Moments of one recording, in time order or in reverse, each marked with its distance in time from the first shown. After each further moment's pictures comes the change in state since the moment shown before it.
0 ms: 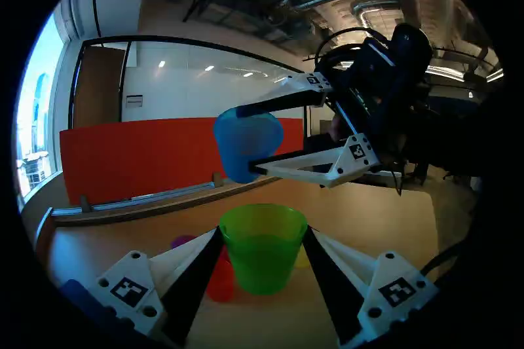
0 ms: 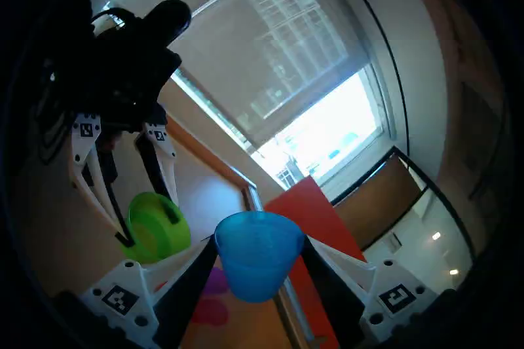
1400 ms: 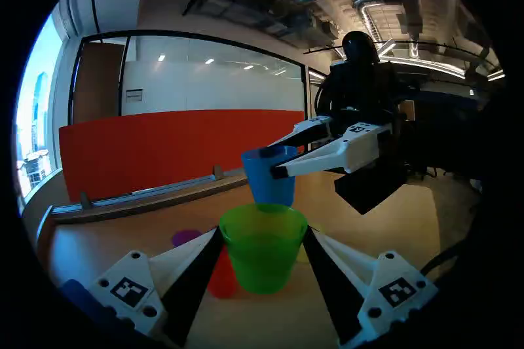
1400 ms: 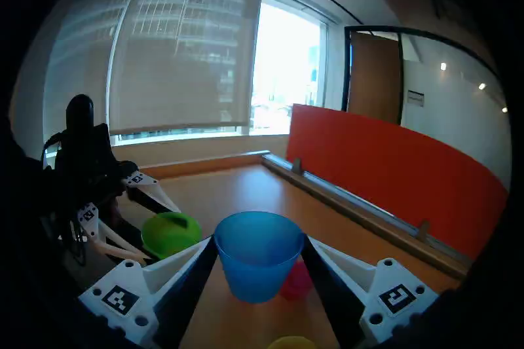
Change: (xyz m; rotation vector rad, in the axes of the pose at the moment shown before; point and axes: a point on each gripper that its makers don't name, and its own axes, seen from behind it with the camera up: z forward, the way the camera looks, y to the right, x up) left arm -0.011 -0.006 0.005 0.000 -0.043 0.002; right arm -0.051 -0.046 -0.022 0.078 -0.116 0.778
